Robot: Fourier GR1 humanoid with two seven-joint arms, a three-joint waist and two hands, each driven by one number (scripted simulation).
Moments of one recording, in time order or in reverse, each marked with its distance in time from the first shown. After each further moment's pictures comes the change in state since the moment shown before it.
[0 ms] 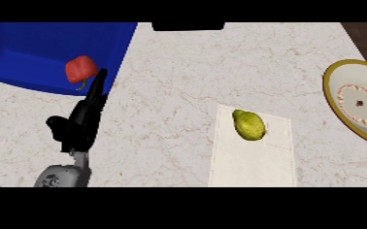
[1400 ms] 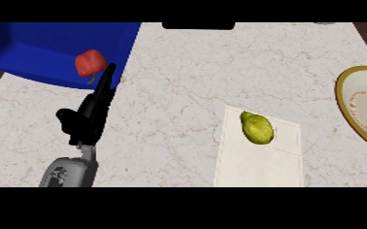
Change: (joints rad) left arm -0.052 -0.030 -0.003 0.020 -0.020 -0.024 0.017; right arm -0.552 -0.096 -0.087 0.971 0.272 0.134 -0.138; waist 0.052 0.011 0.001
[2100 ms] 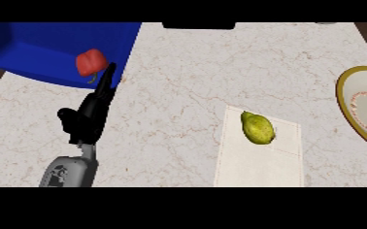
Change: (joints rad) left arm -0.008 0.000 0.007 0.015 -0.006 -0.015 -0.014; right arm -0.252 0.042 0.044 0.713 0.094 0.121 -0.362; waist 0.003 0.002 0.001
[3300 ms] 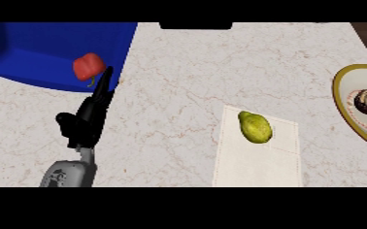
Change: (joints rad) left arm 0.030 -0.009 0.012 -0.007 -0.011 0.000 -0.011; right arm -0.145 -0.160 -0.280 0.442 -0.283 0.400 -0.210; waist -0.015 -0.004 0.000
